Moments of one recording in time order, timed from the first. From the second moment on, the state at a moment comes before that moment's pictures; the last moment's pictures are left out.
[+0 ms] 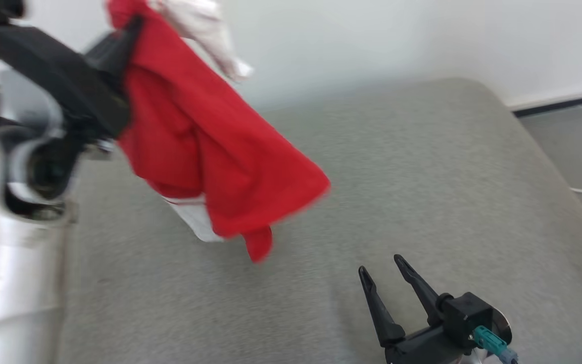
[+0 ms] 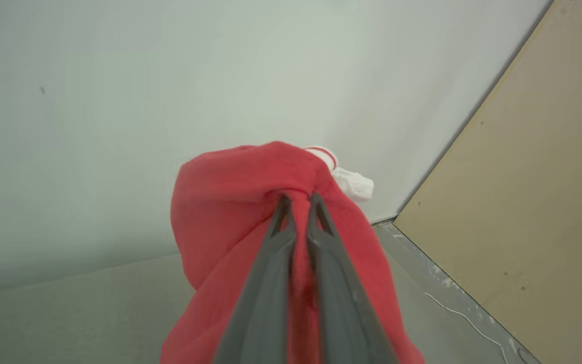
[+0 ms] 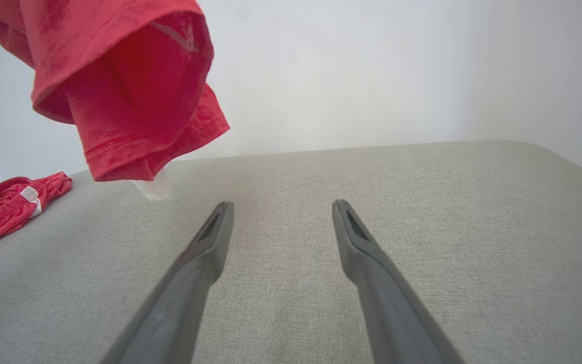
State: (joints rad) left arm -0.87 0.26 -0.12 0.12 -0.79 0.05 0.60; right arm -0.09 -0.06 0.30 0.16 0.19 0.13 -0.12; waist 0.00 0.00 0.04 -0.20
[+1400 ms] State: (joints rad) left arm -0.38 0.17 -0.30 0.38 -0.43 0.04 -0.26; right arm -0.11 -0.17 0.13 0.14 0.16 0.13 -0.10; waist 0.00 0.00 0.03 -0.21
